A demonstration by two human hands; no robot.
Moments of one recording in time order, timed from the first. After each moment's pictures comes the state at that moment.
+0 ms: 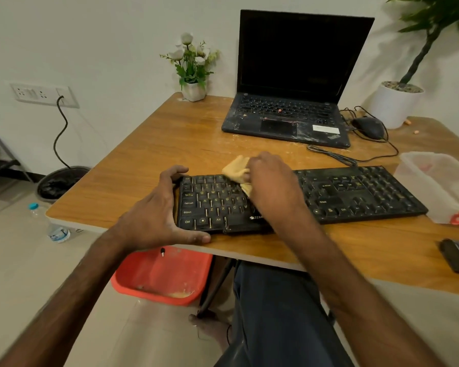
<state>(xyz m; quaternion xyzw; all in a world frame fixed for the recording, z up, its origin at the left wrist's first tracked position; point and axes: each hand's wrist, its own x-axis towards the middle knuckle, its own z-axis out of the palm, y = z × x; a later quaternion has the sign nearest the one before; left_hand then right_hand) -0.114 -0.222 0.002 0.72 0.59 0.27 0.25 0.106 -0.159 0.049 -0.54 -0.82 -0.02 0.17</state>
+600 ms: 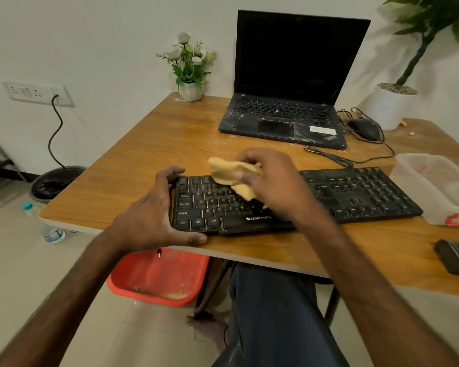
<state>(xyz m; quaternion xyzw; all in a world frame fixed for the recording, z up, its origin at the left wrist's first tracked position) -0.113 -0.223 0.004 0.72 0.59 0.27 0.24 0.116 -0.164 0.070 -0.48 -0.77 0.30 0.28</state>
